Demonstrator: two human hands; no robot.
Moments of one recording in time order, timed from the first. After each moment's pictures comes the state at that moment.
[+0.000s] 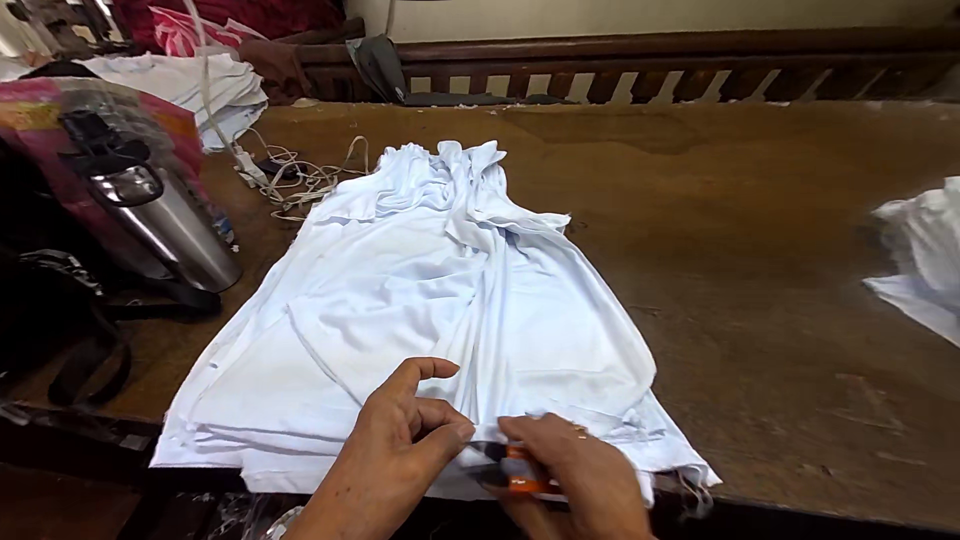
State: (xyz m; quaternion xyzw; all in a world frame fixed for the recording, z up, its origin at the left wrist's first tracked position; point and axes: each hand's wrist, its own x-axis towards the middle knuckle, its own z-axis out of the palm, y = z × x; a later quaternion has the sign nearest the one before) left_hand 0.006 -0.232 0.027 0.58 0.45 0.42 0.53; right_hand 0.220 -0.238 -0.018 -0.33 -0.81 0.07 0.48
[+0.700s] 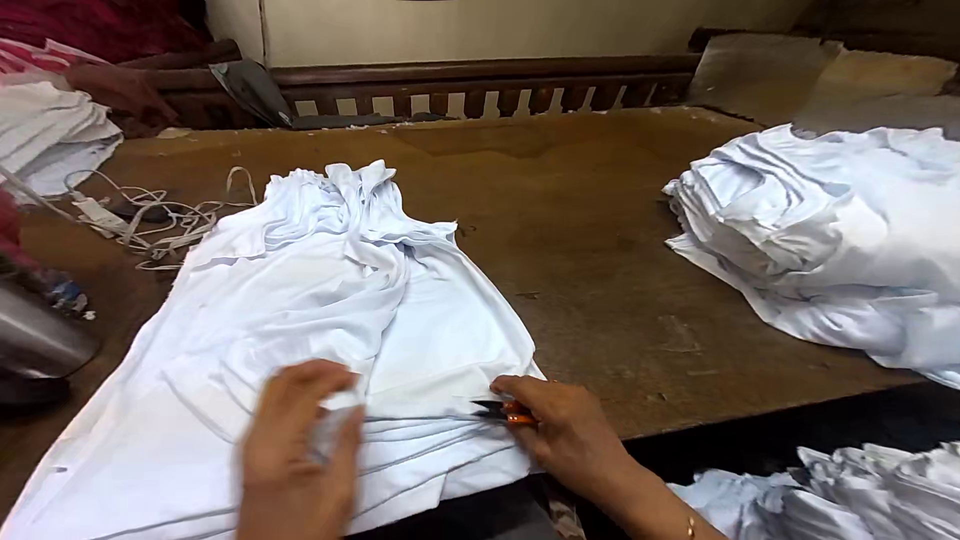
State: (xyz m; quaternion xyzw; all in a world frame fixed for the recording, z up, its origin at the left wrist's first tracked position) left_hand 0.014 -0.213 0.021 0.77 0.46 0.44 0.09; right_hand 0.319 -0.221 -0.046 -0.53 -0.78 0.00 0.33
